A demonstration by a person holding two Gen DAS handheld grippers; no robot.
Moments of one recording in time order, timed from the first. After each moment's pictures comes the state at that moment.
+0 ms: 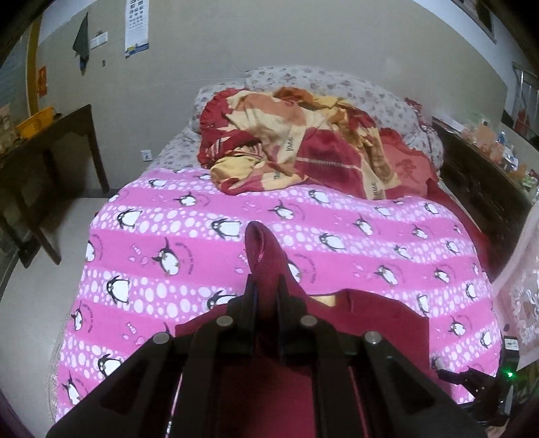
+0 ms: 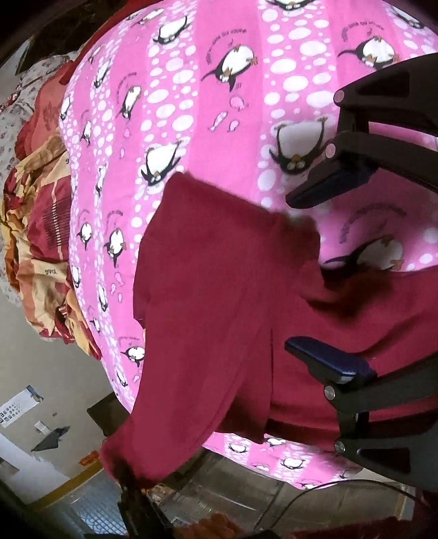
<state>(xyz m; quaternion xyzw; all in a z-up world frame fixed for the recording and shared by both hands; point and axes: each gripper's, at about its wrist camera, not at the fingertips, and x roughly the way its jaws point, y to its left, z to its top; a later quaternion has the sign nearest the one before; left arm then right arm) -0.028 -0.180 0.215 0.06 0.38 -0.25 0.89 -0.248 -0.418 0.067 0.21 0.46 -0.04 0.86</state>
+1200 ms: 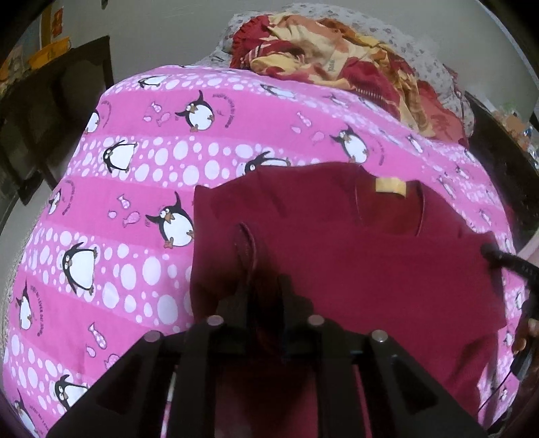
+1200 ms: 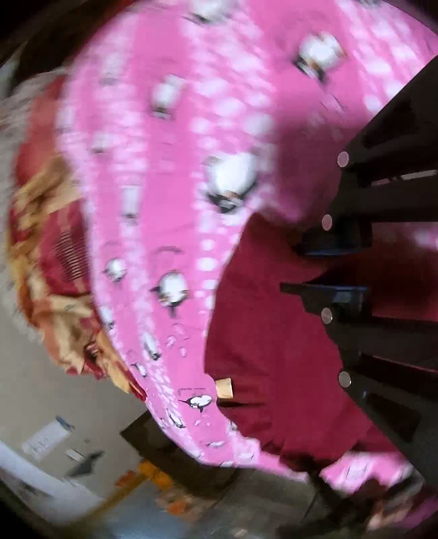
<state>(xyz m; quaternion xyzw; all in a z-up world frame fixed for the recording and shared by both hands) -0.044 -0.123 0.062 0.05 0.48 -0.21 0.85 -0.182 -0.479 0.059 0.20 0.43 -0.11 0.87</state>
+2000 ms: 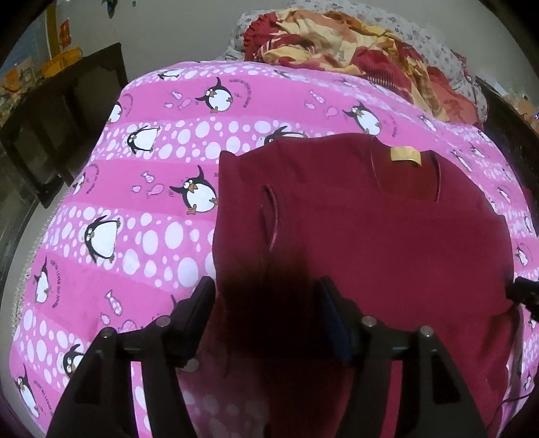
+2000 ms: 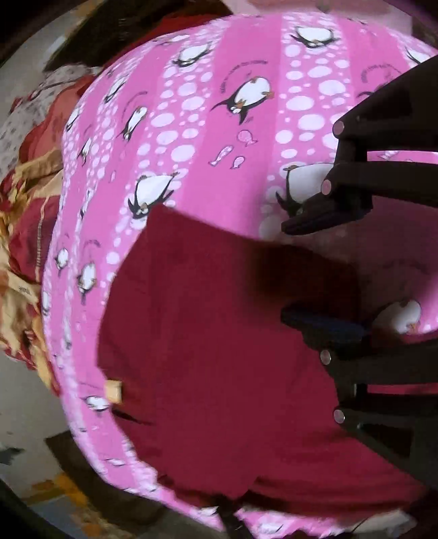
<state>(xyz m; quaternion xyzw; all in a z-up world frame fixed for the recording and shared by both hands) -0.076 -0.109 0.056 0.08 0.47 -0.17 0.86 -0.243 -0.426 0.052 0.12 0.52 -0.12 0.84</state>
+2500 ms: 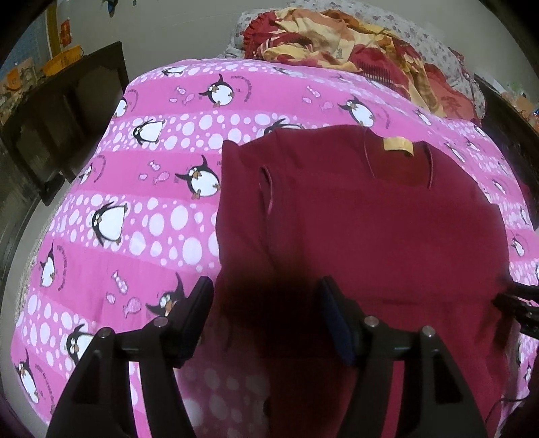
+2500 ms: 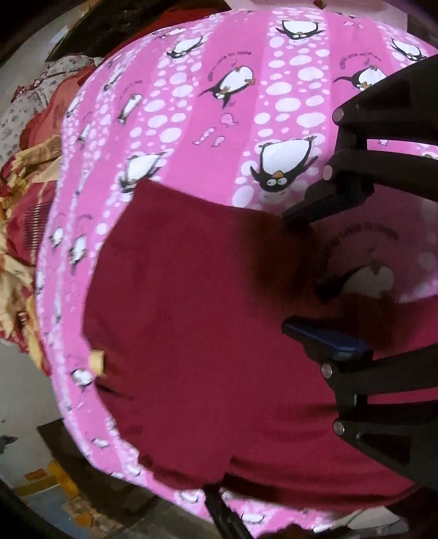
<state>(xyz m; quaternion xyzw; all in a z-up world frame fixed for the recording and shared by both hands) -0.095 -0.101 0.058 0.08 0.48 -0.18 0.86 -0.247 -0.403 0.038 0.11 0.55 -0.10 0.82</state>
